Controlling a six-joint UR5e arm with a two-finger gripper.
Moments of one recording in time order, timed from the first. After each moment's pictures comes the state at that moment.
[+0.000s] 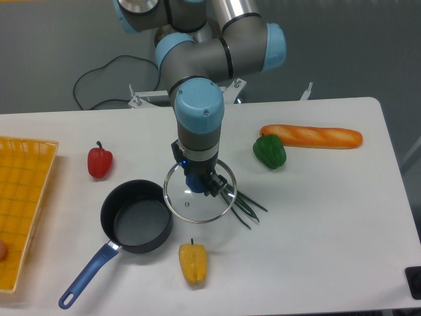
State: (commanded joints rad) arm 2.37 -1.86 -1.59 -1.28 1.52 1.12
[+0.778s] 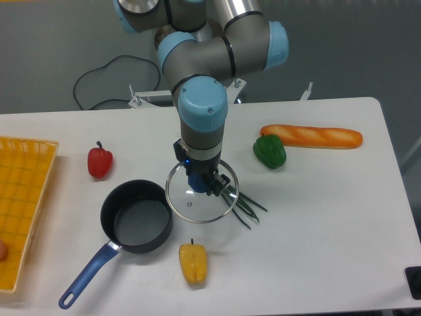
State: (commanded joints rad) arm 2.39 -1.86 -1.58 -1.27 1.51 1.11
